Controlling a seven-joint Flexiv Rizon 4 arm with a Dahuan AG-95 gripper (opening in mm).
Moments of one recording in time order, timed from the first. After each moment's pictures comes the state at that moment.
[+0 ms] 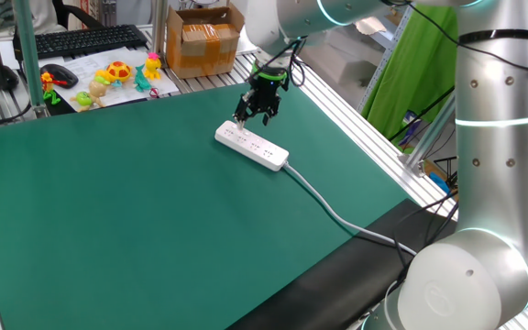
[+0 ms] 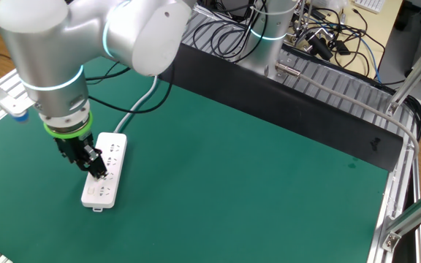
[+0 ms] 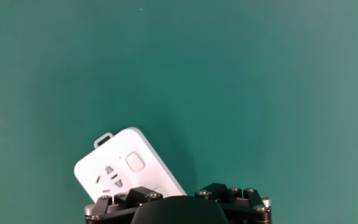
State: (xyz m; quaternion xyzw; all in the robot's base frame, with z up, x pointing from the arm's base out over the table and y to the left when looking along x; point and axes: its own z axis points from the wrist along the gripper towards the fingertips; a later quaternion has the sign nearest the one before) arm 0.669 -0.177 0.036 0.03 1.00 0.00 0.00
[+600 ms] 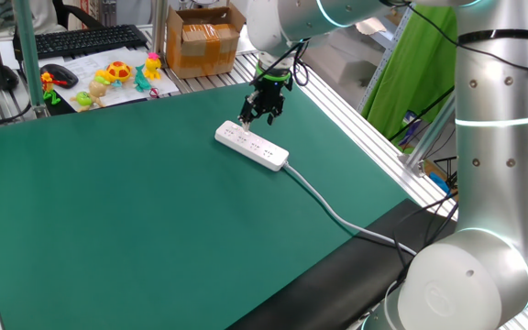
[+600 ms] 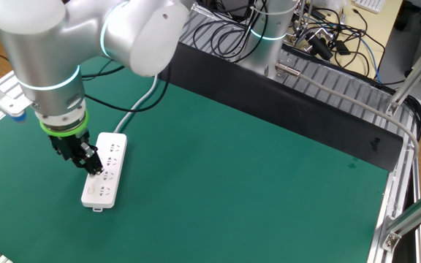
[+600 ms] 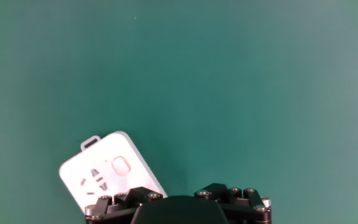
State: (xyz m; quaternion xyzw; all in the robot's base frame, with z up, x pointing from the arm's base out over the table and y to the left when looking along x) arm 0.663 -0.193 0.032 0.01 1.00 -0.01 0.01
